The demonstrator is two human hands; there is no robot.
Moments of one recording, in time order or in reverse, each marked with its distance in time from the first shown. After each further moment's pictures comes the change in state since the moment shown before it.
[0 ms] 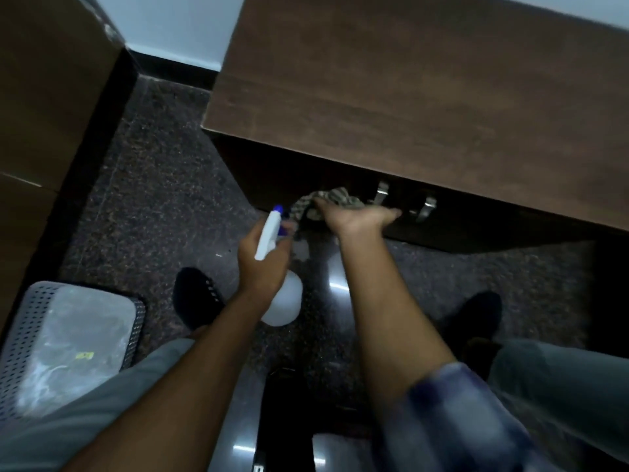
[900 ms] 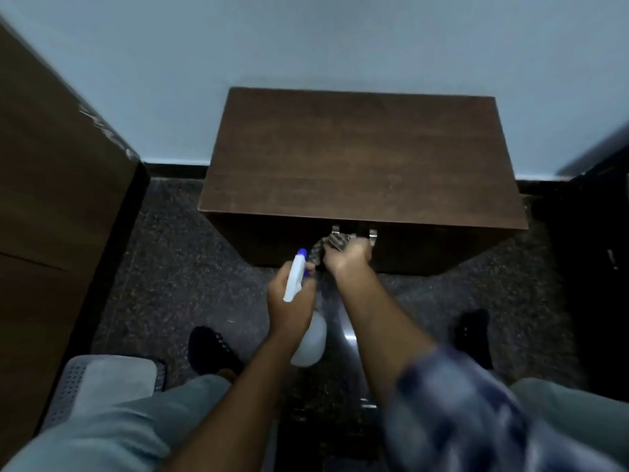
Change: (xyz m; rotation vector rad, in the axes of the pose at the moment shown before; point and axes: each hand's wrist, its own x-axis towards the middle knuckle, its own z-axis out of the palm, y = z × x) left_hand -0.073 0.068 0.035 0.020 -0.080 0.175; right_hand -0.035 -0.039 -0.004 -0.140 -0.159 -0.214
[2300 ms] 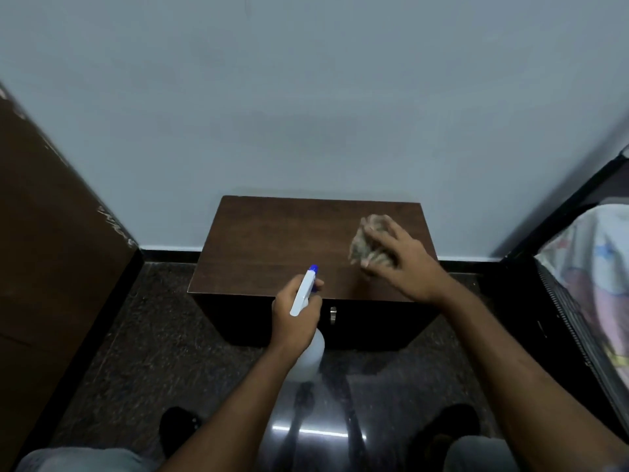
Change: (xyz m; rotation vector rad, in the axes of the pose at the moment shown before) left_hand -0.001 0.138 0.049 -0.044 -0.128 0.211; right_hand -0.137 -0.235 0.032 -1.900 -0.535 -1.092
